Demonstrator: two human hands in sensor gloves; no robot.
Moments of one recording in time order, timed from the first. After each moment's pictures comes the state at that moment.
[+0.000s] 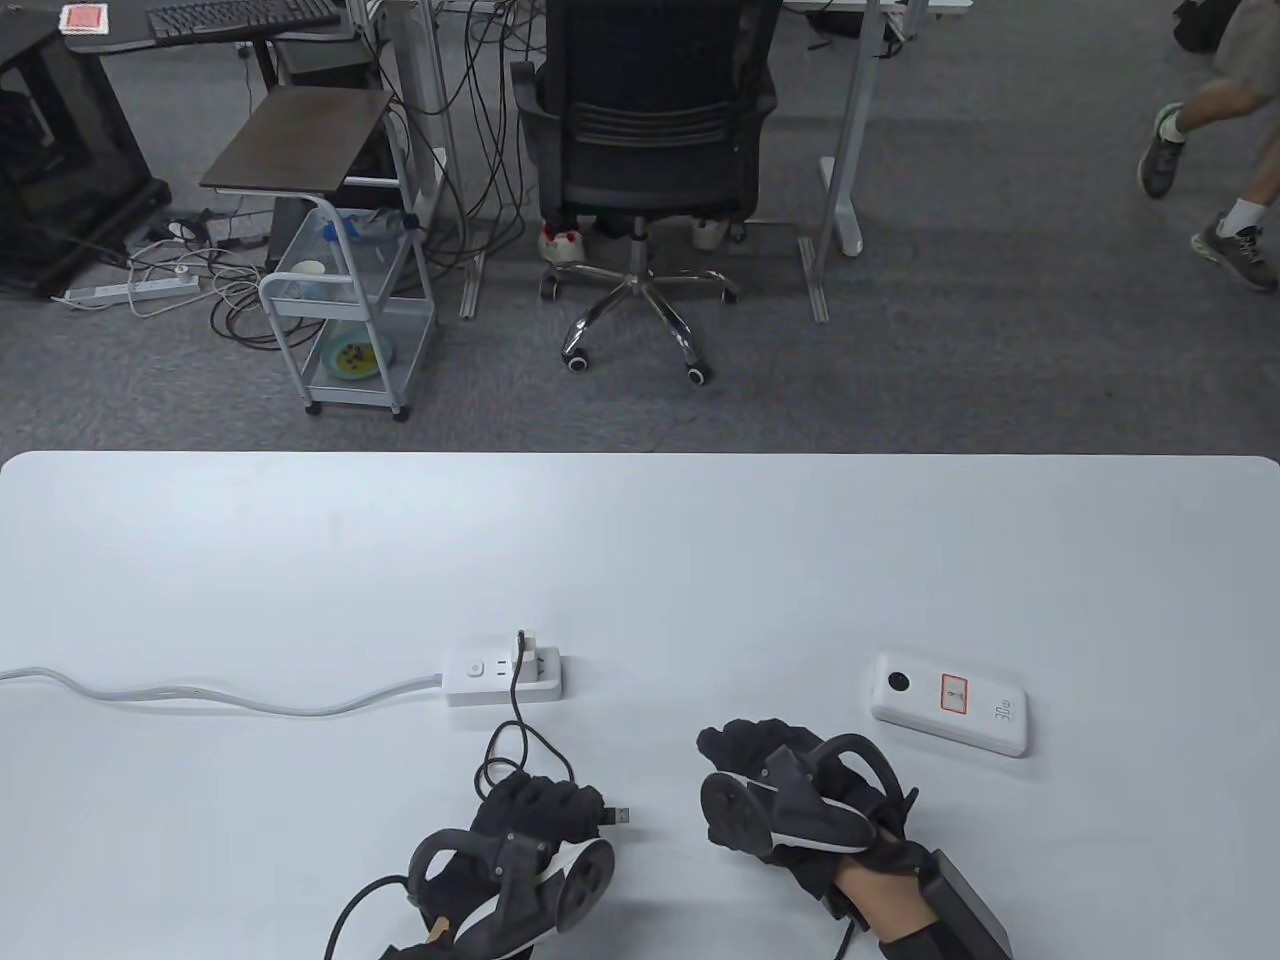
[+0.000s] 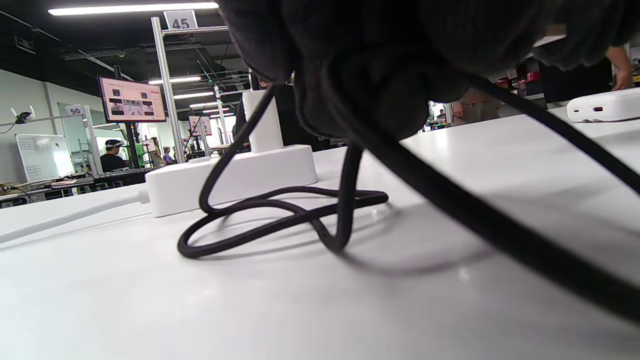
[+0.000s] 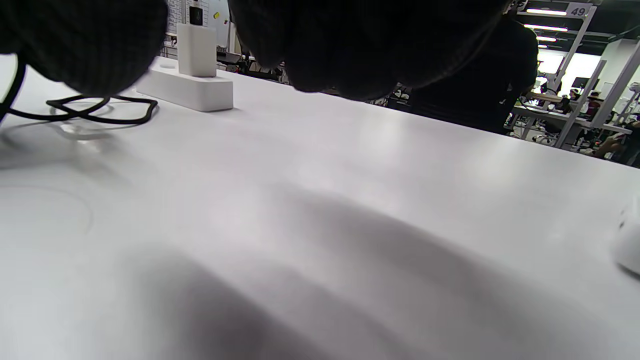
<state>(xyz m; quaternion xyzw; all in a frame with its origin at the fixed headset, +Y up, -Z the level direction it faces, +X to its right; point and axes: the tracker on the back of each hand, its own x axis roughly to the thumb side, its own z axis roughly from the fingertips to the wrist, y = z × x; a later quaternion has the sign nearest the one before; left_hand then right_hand) -0.108 -0.726 -0.238 0.10 -0.13 -0.07 0.98 0.099 -0.722 -0.287 -0.26 -0.02 -0.96 0.10</state>
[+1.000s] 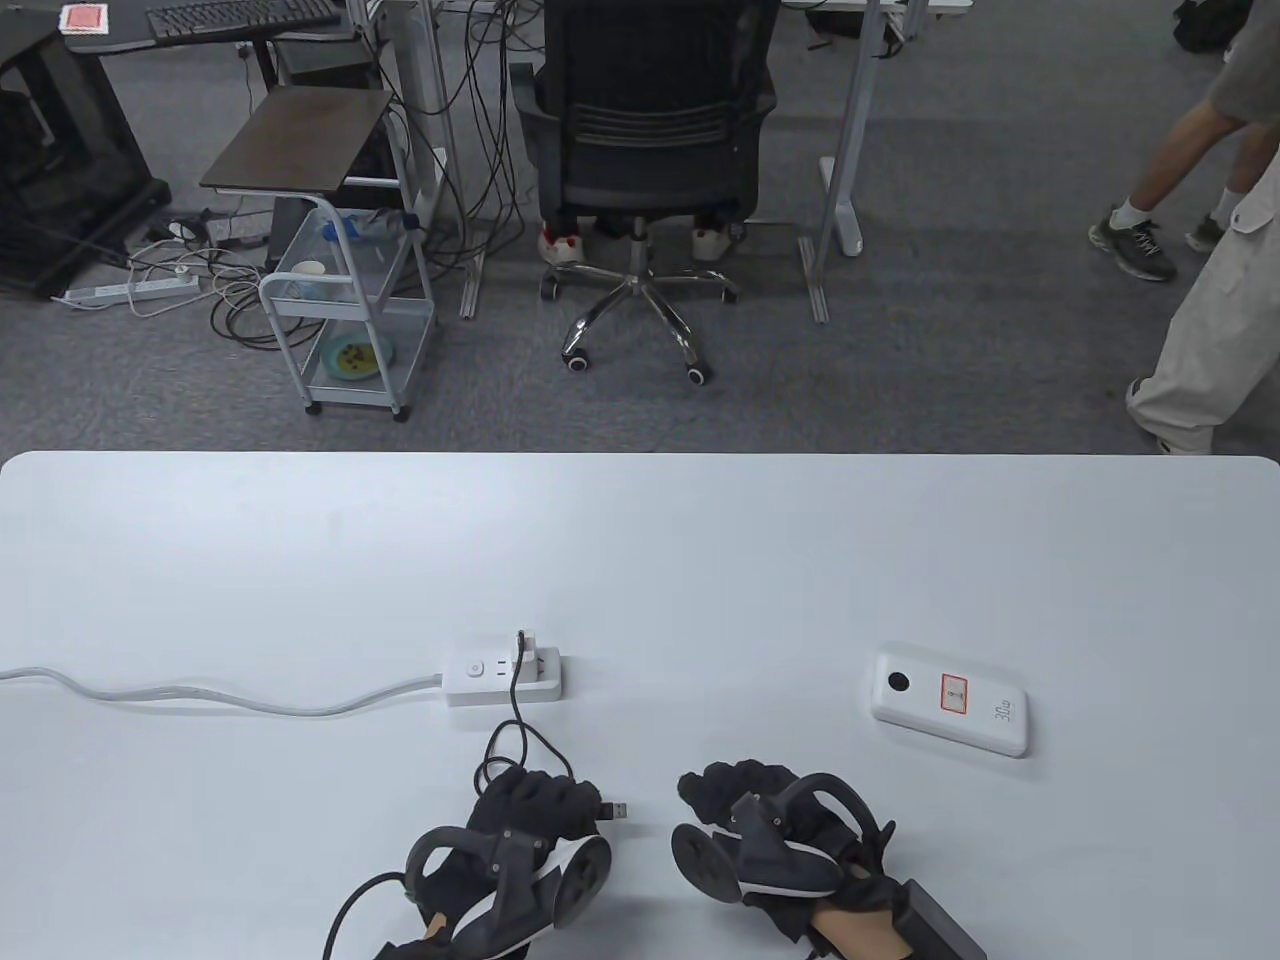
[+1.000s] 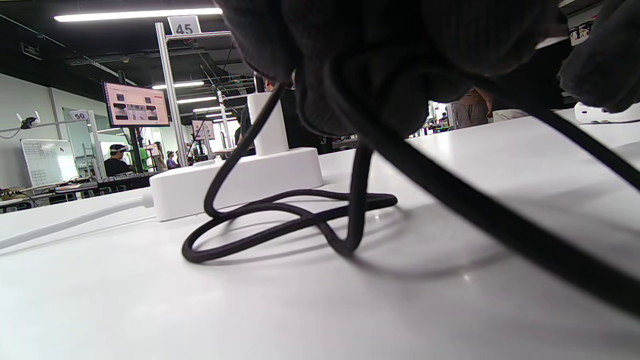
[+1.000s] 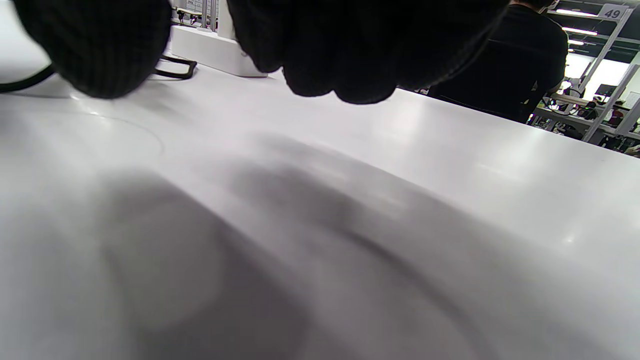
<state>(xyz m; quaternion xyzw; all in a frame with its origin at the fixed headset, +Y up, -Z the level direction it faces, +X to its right) -0.110 -0.725 -0.240 0.11 -0.13 -0.07 0.98 0.081 -0.742 -0.267 -0.28 -0.03 -0.95 0.13</state>
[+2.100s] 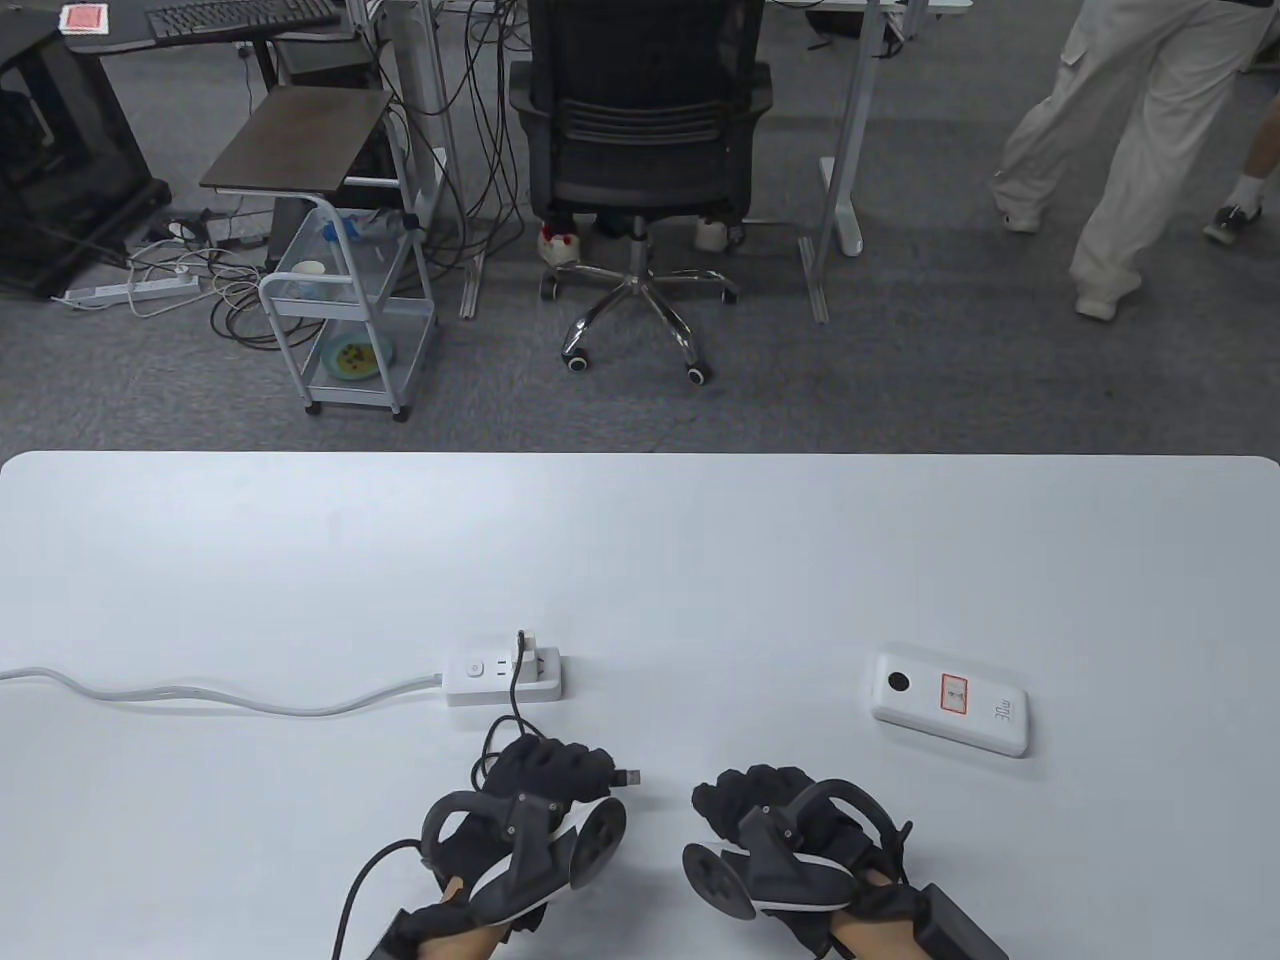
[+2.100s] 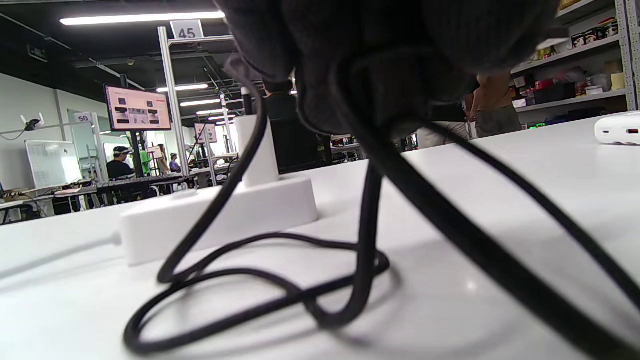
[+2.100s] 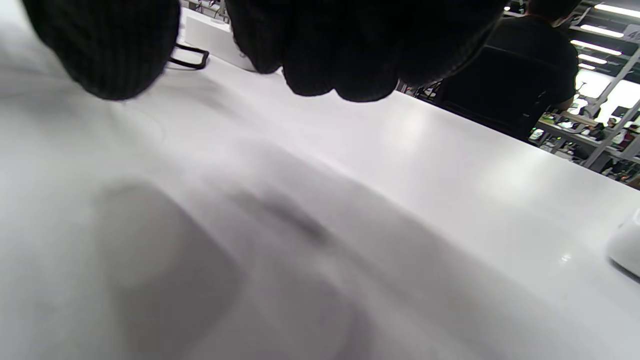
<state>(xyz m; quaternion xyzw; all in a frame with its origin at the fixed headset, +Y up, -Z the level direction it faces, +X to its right) -0.096 -0.704 -0.265 0.12 -0.12 -0.07 0.98 0.090 -0.730 -0.255 -0.31 -0.04 -0.93 0.18</state>
